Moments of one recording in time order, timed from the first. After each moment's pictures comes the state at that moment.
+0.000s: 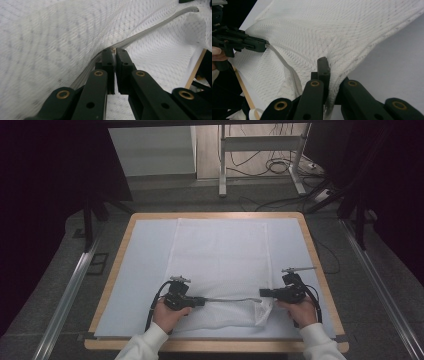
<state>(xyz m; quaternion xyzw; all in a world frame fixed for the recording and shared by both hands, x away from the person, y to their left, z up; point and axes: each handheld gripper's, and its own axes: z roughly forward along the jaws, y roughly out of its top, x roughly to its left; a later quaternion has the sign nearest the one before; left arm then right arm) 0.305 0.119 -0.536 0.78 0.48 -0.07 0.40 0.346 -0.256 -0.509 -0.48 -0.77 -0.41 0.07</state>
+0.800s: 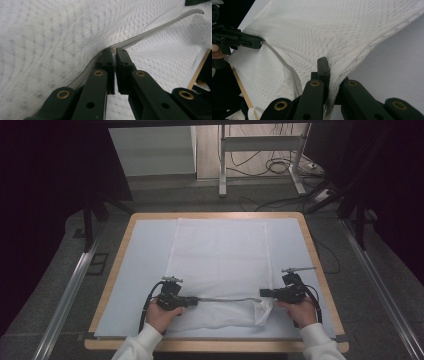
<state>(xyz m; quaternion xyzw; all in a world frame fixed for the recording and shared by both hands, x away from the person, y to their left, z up) 0.302 0.140 -0.536 0.76 0.50 -0.07 0.40 0.346 -0.257 -0.510 -0.49 -0.77 -0.41 0.07</state>
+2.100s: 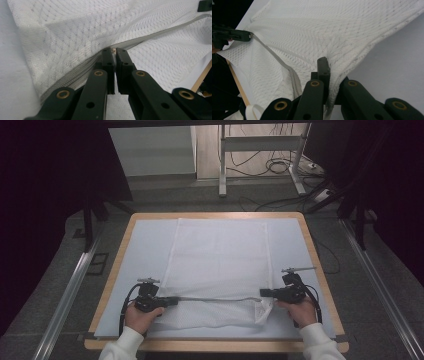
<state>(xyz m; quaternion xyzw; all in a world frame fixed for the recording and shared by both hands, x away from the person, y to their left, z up) 0.288 0.198 -0.534 0.74 0.53 -0.04 0.40 0.346 -0.256 -0.510 -0.49 -0.77 -0.41 0.06</state>
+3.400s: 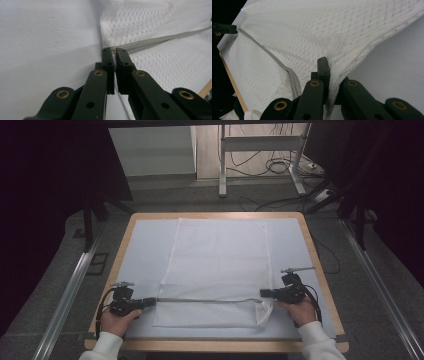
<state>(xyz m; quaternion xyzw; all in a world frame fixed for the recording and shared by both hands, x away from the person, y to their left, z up) 0.270 0.260 -0.537 0.71 0.57 -0.01 0.40 0.346 -0.256 -0.512 -0.49 -0.78 -0.40 0.06</state>
